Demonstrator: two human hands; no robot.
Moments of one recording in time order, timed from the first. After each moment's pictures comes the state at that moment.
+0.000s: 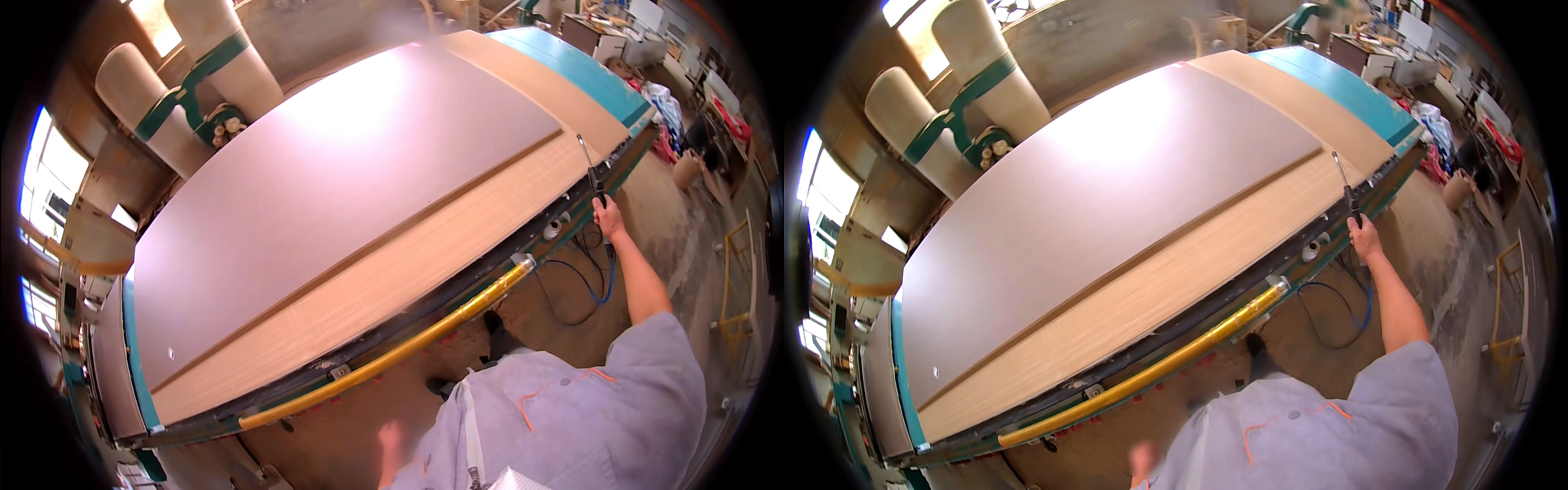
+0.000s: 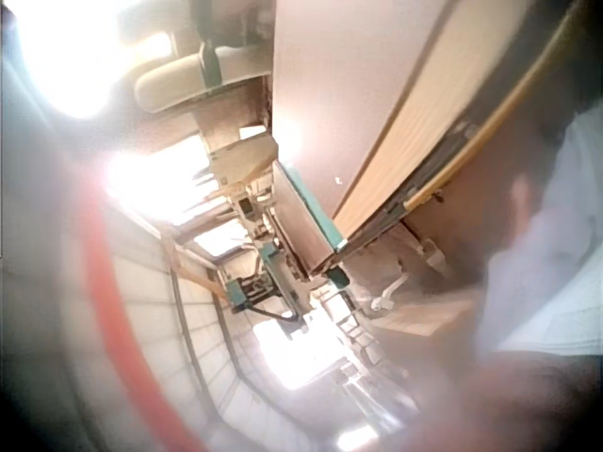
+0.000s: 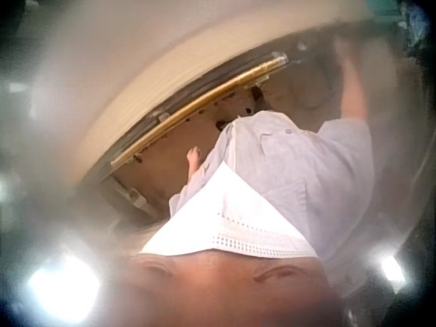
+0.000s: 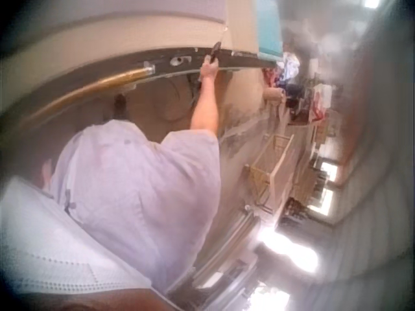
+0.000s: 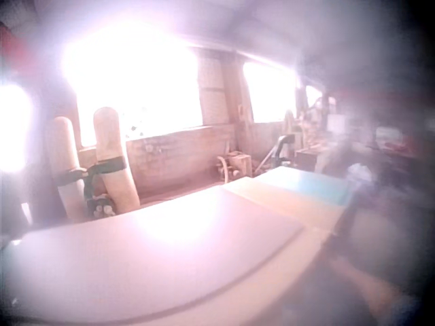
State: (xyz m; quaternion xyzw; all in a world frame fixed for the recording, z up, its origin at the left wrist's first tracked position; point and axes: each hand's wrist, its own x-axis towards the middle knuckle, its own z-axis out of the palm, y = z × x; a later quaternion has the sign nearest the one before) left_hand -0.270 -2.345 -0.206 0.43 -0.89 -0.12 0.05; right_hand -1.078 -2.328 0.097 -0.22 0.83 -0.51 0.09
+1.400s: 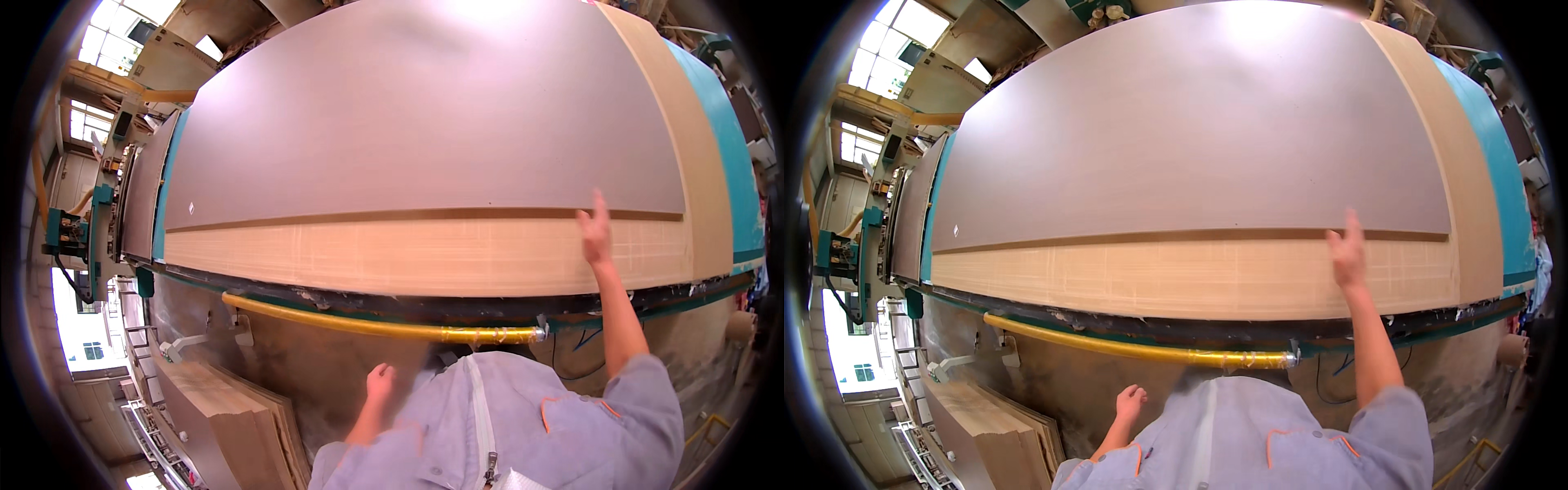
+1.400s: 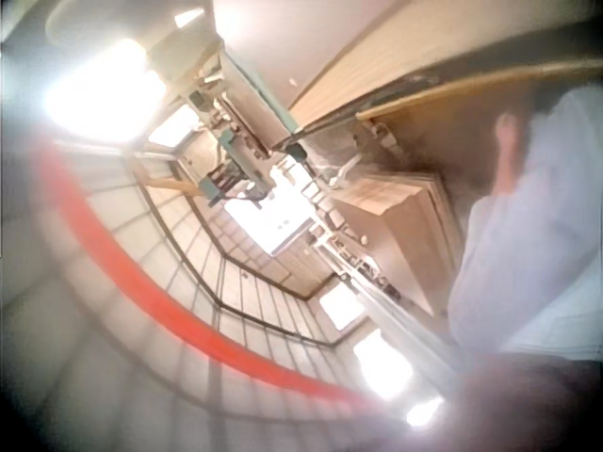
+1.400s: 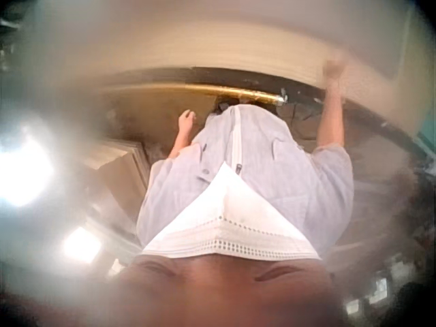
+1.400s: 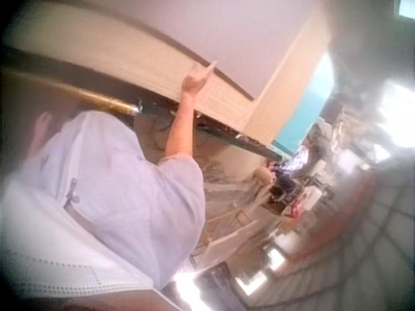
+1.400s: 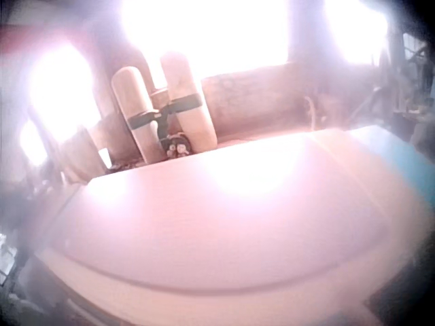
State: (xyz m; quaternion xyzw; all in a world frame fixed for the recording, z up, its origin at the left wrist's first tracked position) left_hand -0.539 -2.364 -0.045 0.81 -0.23 -0.51 0.17; right_hand -1.088 -2.603 0.019 -0.53 0.73 -0.39 0.18
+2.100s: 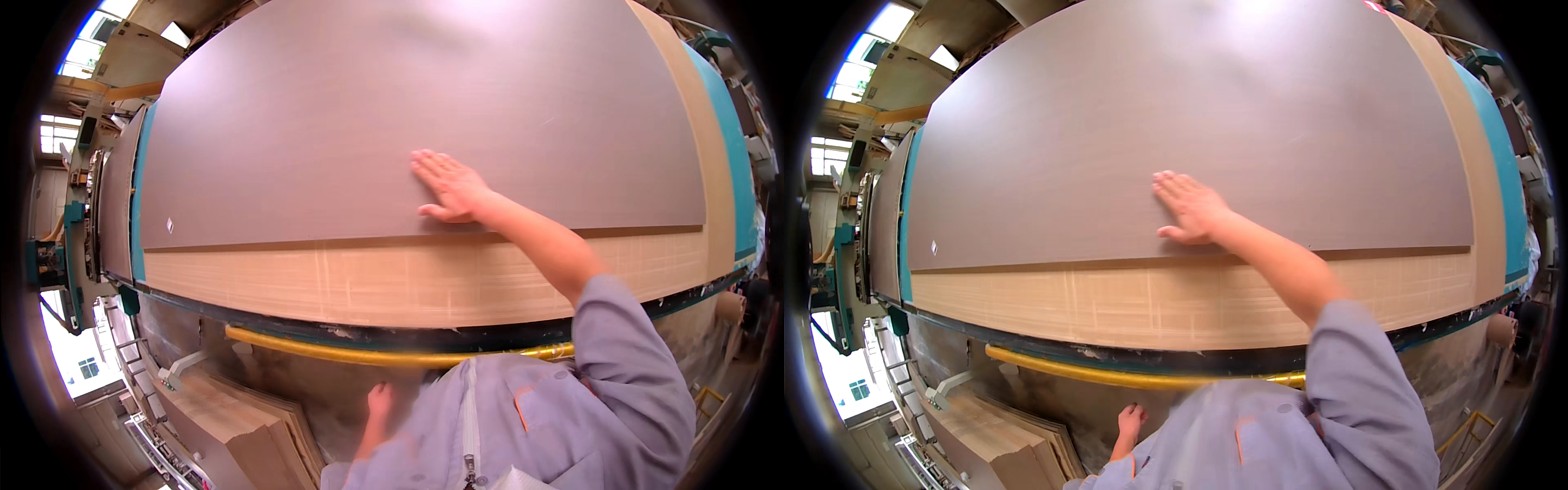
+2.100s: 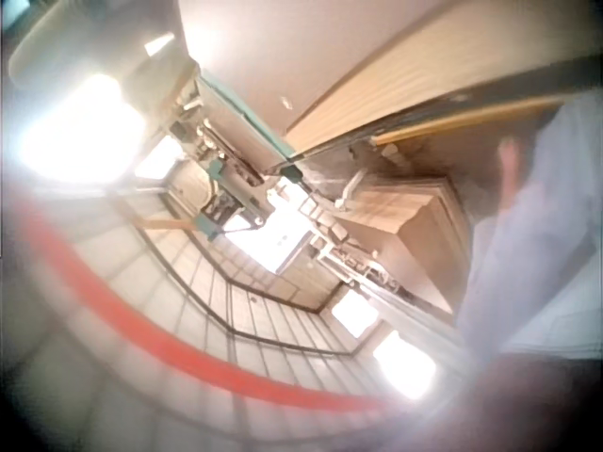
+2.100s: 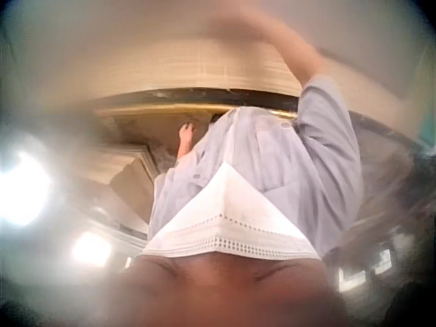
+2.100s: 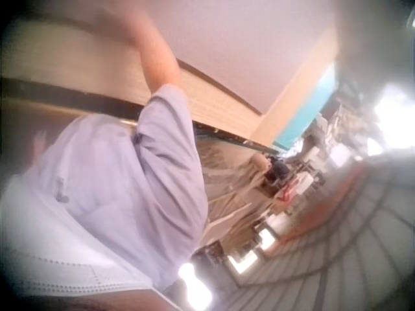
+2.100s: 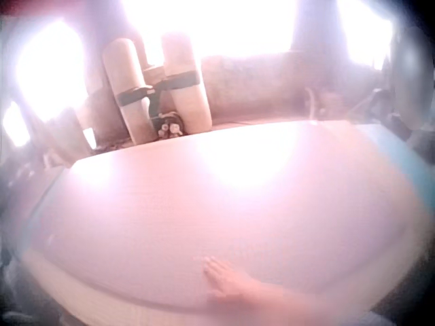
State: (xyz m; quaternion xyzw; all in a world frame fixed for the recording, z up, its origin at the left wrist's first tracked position) left_hand -0.369 -2.382 -0.101 0.82 -0.21 -0.52 0.08; right_hand -0.745 -2.853 0.018 -0.87 0.46 -0.10 0.16
